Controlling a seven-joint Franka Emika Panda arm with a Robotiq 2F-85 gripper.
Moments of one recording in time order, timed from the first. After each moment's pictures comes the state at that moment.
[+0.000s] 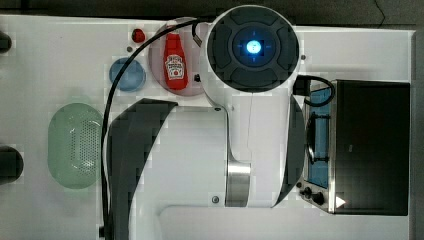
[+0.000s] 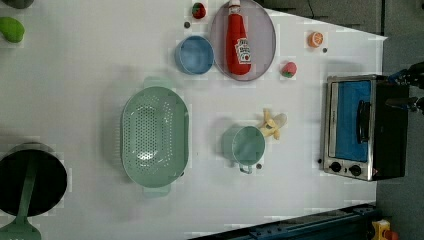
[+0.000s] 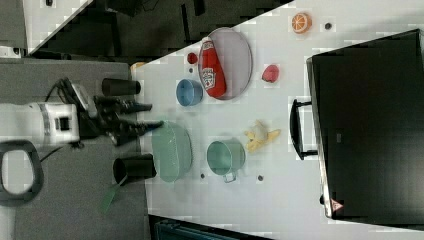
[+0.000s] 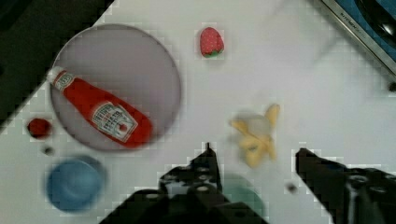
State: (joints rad) arm -0.01 -0.03 -0.01 -1.80 -0.02 0.19 0.05
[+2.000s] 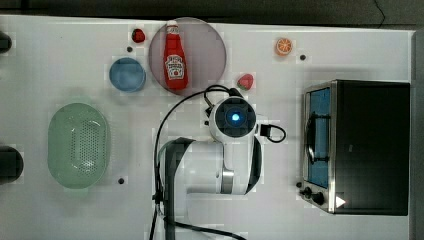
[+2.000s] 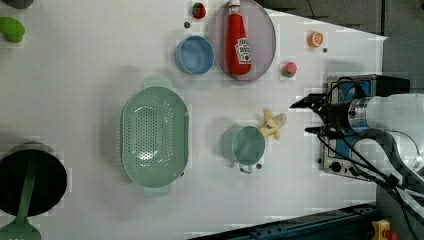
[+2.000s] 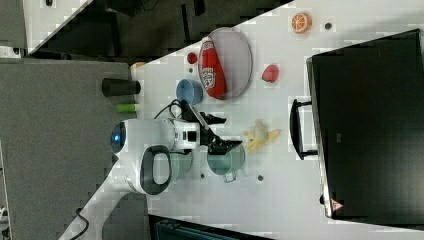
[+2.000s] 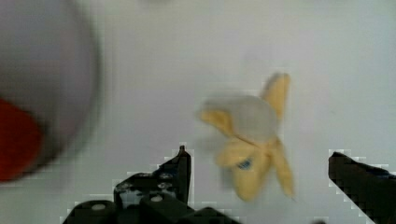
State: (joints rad) arm -0.03 0.14 -0.01 -2.33 -0.01 0.87 0.07
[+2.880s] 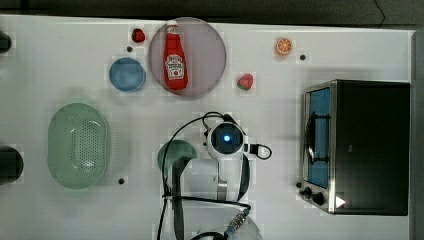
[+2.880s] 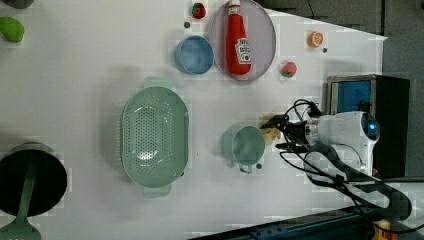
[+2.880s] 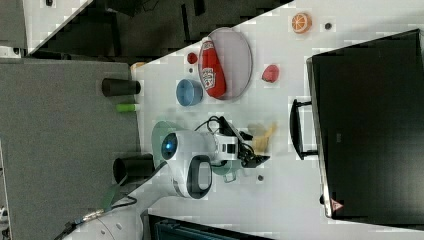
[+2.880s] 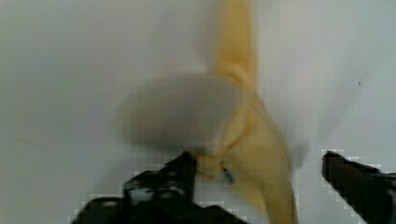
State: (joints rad) arm -0.03 0.38 -0.02 -2.46 -0.03 1.14 0.07
